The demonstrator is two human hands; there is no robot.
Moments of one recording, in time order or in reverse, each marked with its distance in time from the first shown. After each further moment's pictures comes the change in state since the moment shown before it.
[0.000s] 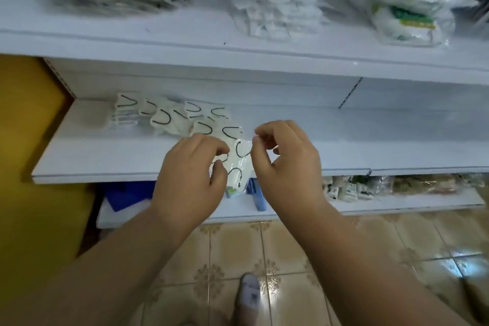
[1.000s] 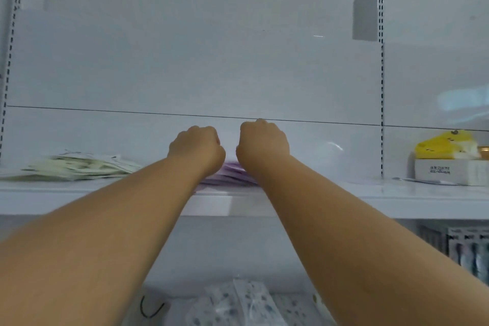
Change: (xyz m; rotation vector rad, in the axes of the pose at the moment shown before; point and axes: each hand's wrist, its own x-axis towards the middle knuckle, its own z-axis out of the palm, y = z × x) left_hand 0.448 0.226 -0.260 0.366 0.414 -0.020; right_hand 0.451 -0.199 -0.216 -0.644 0.216 -0.236
